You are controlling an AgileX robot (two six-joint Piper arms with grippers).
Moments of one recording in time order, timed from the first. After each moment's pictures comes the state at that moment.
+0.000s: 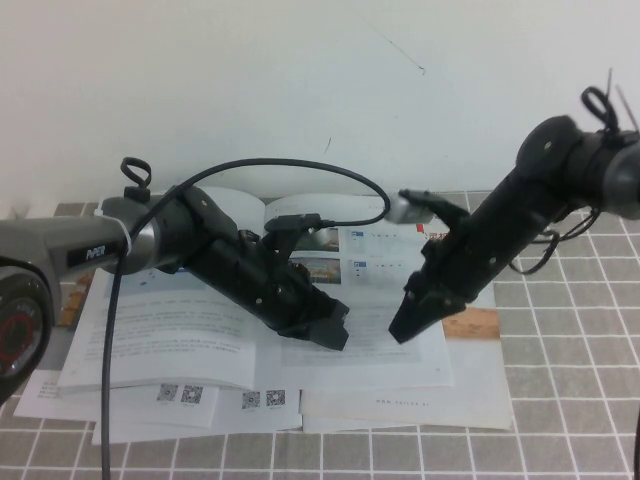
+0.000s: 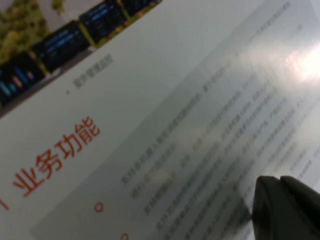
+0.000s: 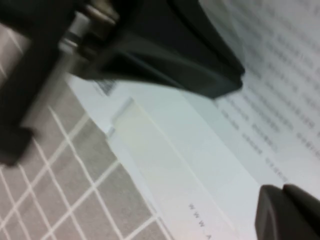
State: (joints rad) right arm 0.31 2.27 -1.71 0.75 1.22 -0.76; left arm -0.35 2.15 -1.46 -0.89 0.86 0.75
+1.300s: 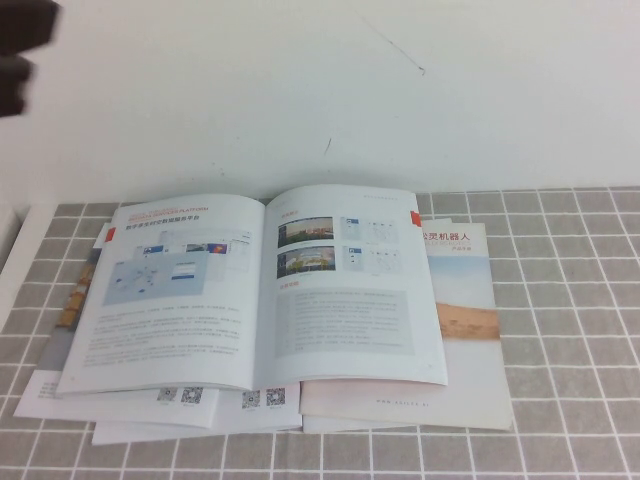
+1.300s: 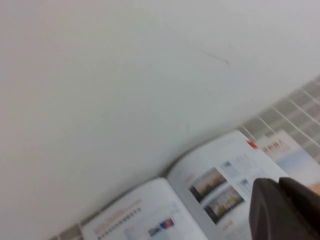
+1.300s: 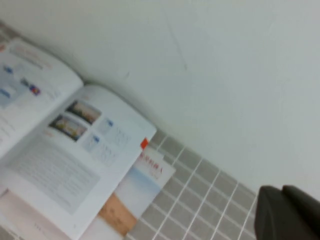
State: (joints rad) right arm 0.34 1.15 -1.69 0.03 1.21 -0.35; left arm -0.35 1.03 -1.46 -0.16 0.89 0.27
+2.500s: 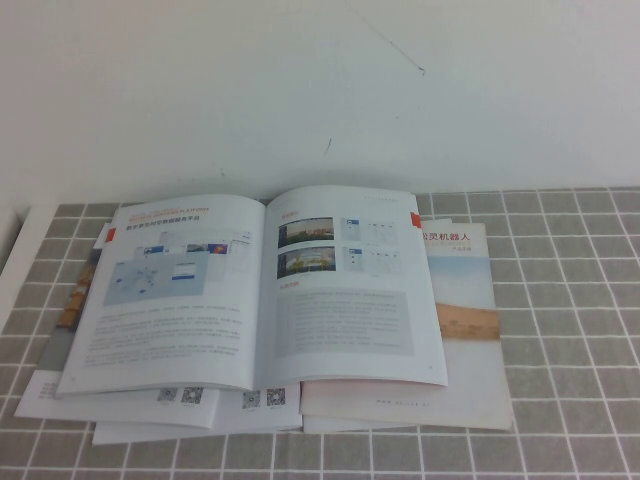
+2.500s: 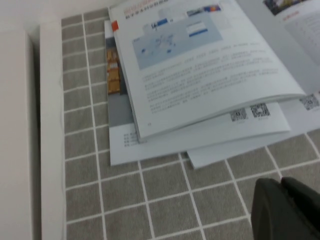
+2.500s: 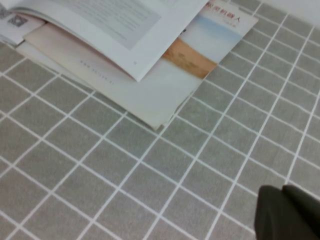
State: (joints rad) right arm 0.34 0.35 -0.32 0.10 0.66 -0.34; left arm -0.35 0.29 -0.41 0.20 0.74 -0.16
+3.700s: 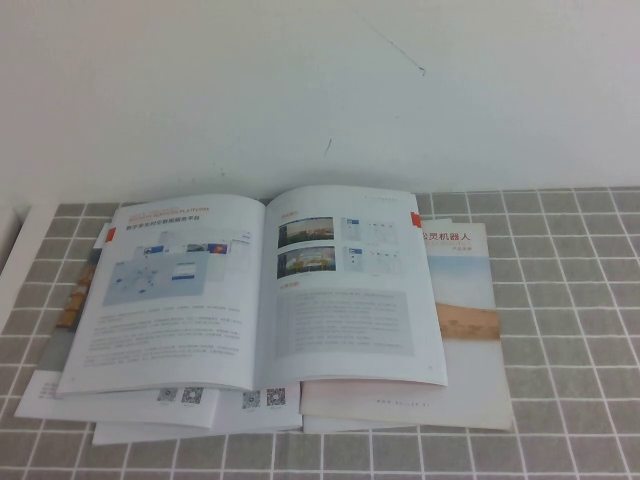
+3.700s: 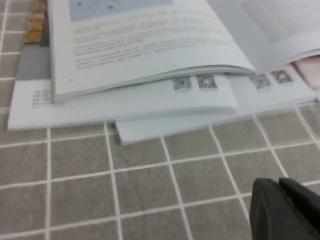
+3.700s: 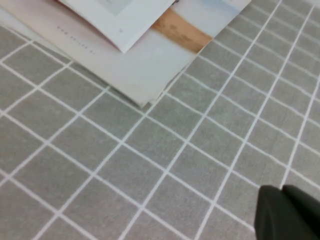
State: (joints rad) right arm 0.34 0.35 -0.10 0.04 0.39 -0.34; left arm -0.35 0.09 0.00 -0.01 0.45 -0.17
